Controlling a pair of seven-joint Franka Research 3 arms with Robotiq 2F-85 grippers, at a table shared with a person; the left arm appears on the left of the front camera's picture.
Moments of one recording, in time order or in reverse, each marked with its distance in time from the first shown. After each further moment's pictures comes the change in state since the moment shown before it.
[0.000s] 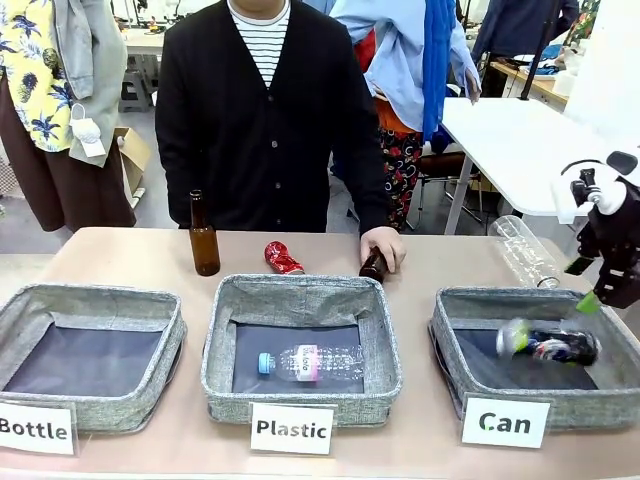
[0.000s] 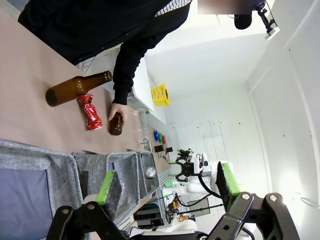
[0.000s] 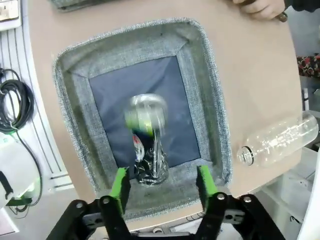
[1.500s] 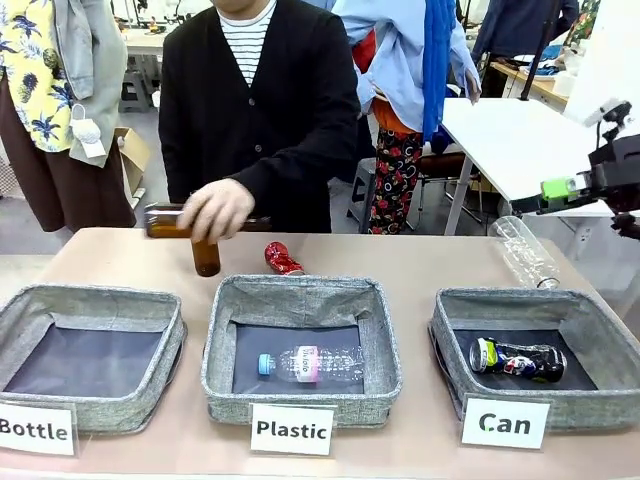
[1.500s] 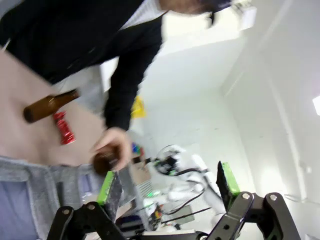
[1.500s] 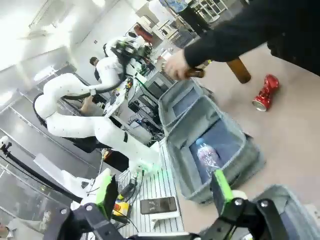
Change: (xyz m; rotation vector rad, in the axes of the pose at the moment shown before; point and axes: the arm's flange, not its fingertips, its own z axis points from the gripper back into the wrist) left arm 0.009 -0.045 0.048 -0.150 -0.064 -0.017; right arm -0.009 -0.064 -0.006 0.793 -0.987 -0.568
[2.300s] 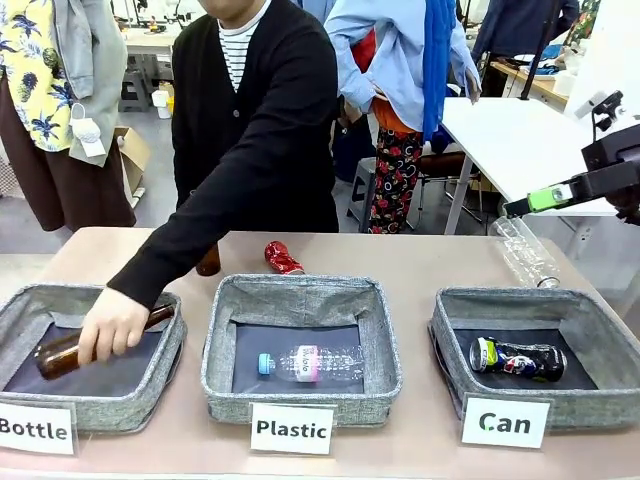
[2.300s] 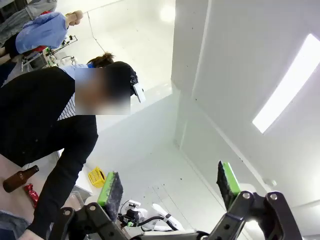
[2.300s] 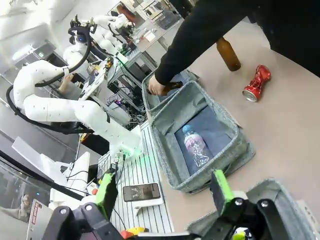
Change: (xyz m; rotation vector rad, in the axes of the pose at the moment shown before) left arm 0.007 -0.109 0.164 -0.274 -0.320 -0.137; right arm 0.007 0.022 -0.016 -0.105 0.098 0.071
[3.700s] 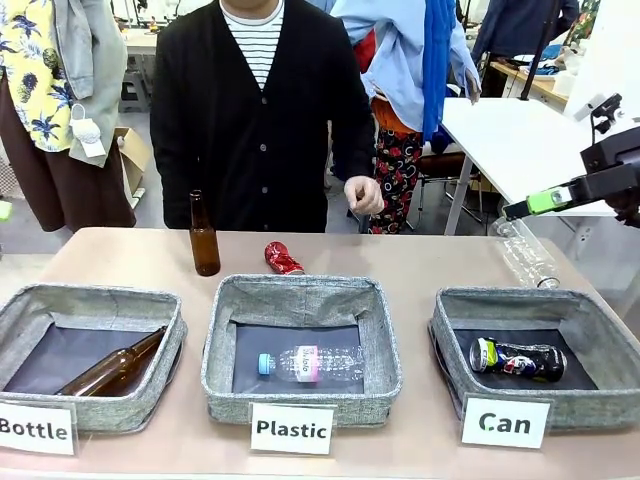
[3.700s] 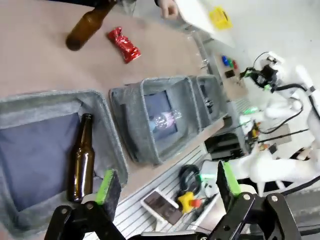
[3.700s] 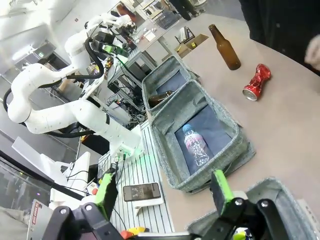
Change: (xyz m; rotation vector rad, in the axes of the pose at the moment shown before) left arm -0.169 0.136 -0.160 0.670 0.837 -0.198; right arm -0.001 0.000 -0.001 0.000 0.002 -0.003
